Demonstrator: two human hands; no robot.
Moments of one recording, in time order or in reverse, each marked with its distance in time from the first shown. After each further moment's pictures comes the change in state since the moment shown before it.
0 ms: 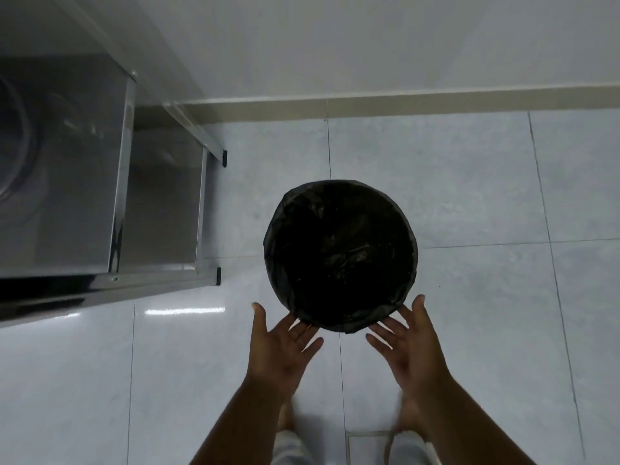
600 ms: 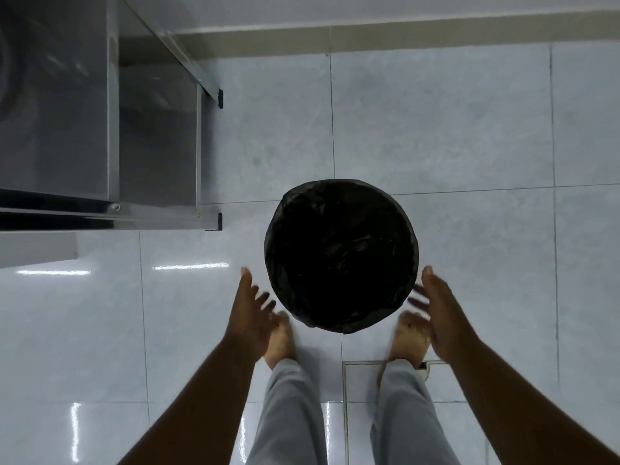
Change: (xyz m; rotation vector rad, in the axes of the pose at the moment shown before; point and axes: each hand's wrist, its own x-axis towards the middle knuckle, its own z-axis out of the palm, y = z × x) left_hand -0.028 -0.011 -0.065 0.290 0.289 0.089; right_hand -0.020 0.016 -0.073 -0.373 0.094 -0.003
